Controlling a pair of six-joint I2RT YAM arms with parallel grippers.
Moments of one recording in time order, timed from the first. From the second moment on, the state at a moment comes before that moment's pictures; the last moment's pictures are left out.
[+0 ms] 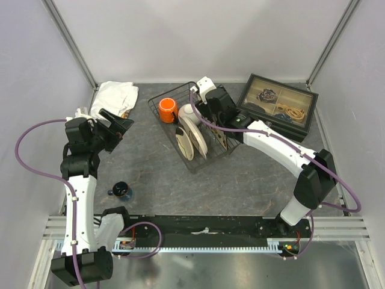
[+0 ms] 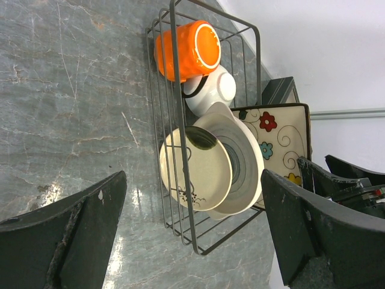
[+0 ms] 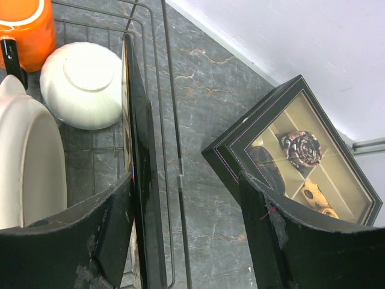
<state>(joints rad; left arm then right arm) 0.18 0.86 0.97 -0.60 0.32 -0.79 0.73 1.64 1.46 -0.30 0.50 -0.23</state>
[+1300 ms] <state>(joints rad) 0.19 0.86 0.96 -0.59 0.34 -0.78 0.67 1.46 1.46 -0.27 0.36 -0.10</state>
